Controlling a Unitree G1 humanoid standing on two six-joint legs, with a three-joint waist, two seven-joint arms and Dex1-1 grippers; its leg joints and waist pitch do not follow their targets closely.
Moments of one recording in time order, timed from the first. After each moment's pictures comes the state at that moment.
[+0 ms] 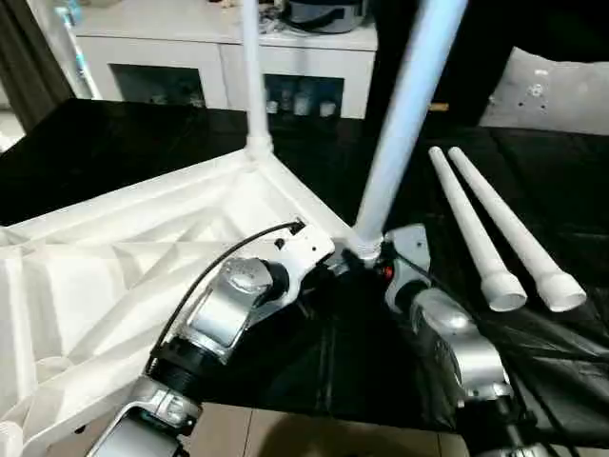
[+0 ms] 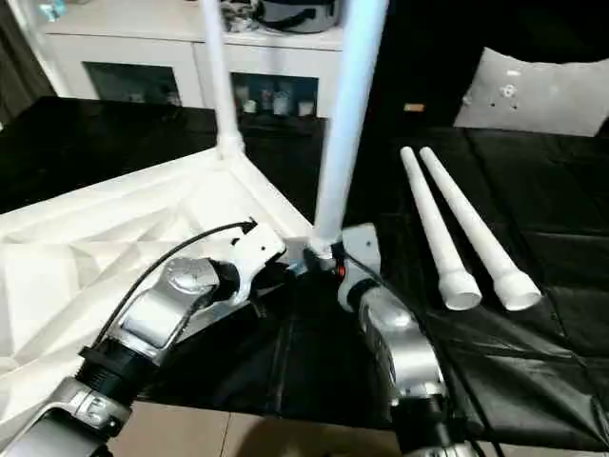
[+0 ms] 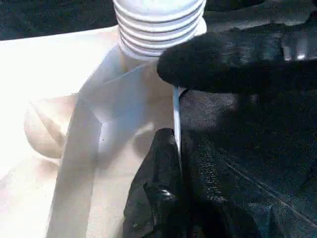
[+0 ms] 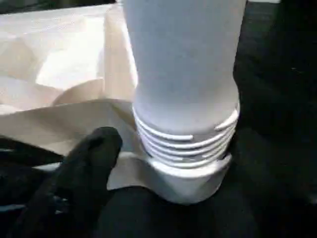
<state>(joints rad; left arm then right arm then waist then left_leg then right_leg) -0.54 0.17 -0.33 0.33 0.12 0.47 -0.69 -0.28 -0.07 0.05 0.27 0.09 0.26 0.35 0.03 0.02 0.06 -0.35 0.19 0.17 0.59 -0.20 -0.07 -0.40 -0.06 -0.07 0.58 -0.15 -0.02</state>
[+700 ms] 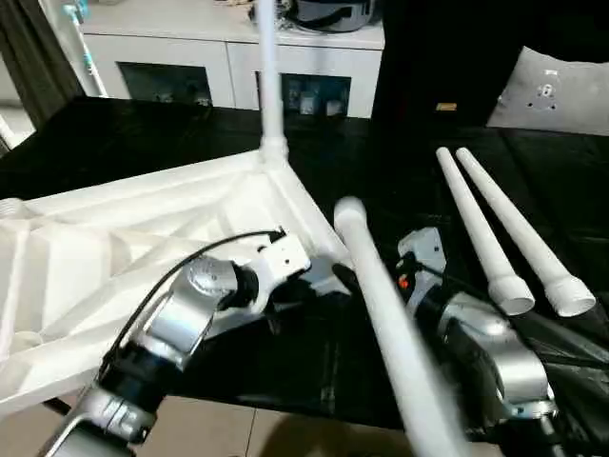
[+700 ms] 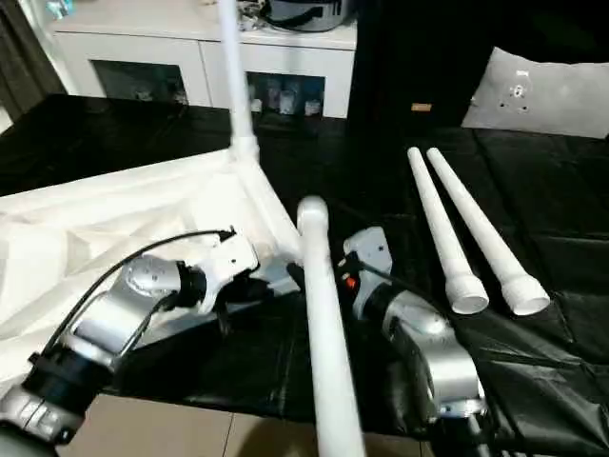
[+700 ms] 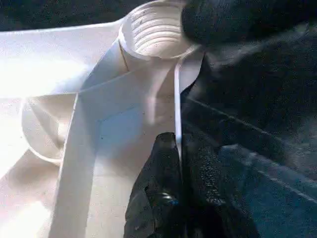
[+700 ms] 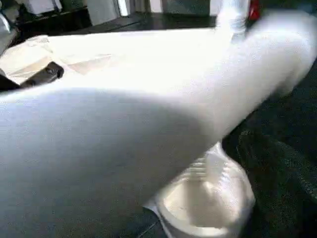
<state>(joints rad) -0.46 0.34 -0.37 0.14 0.07 0.52 -0.92 -0.19 -0.20 0.08 0.09 0.22 0.29 0.63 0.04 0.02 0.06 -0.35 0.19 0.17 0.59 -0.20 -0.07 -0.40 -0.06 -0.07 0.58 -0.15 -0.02</state>
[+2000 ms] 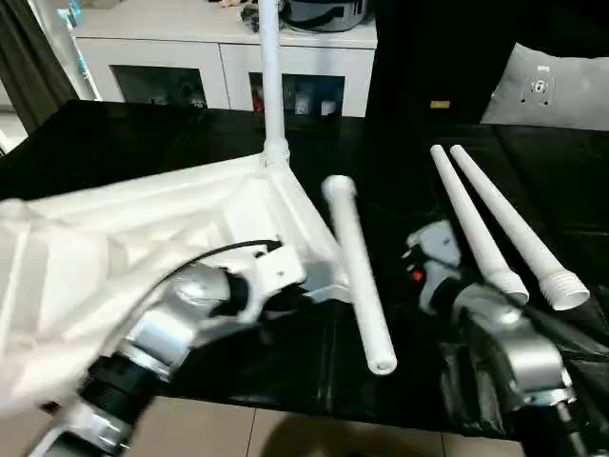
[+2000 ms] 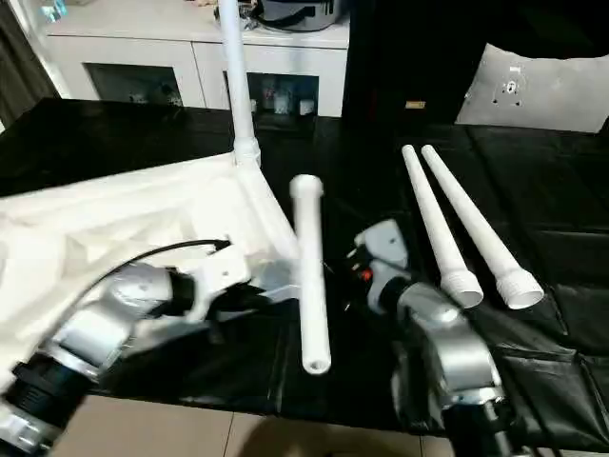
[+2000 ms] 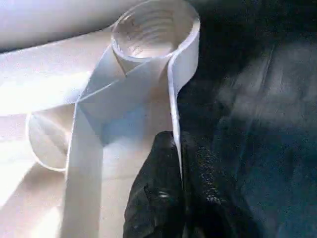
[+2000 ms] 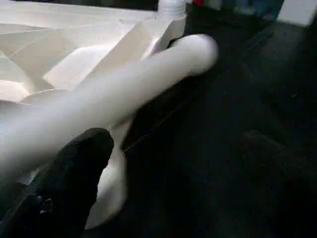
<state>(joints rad) -0.46 0.47 -0.40 0.22 0.07 0.22 -0.97 -0.27 -0.30 0.04 0.09 0.16 0.38 0.53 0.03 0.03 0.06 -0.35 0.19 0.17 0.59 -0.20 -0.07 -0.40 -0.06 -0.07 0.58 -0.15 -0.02</state>
